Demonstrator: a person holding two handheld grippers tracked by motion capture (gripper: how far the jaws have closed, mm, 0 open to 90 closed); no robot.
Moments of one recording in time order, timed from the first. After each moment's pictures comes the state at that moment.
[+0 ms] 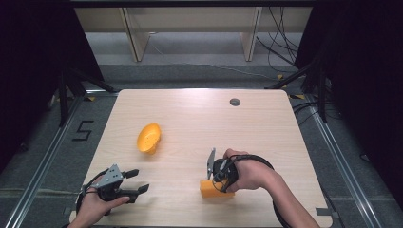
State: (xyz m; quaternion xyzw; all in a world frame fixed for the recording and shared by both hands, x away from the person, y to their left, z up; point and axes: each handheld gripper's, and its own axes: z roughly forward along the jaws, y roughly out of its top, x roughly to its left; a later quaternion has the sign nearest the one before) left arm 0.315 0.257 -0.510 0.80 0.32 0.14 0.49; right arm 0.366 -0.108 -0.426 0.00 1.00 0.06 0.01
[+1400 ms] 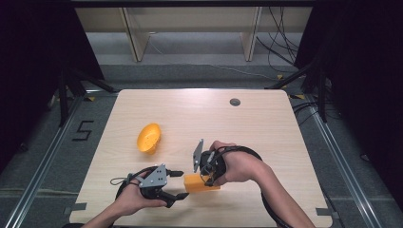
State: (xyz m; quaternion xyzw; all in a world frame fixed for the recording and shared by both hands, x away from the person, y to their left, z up) left arm 0.329 0.141 -0.491 0.84 0.14 0.08 0.52; right arm 0.373 -0.074 -0.396 -0.03 0.99 0.11 0.02
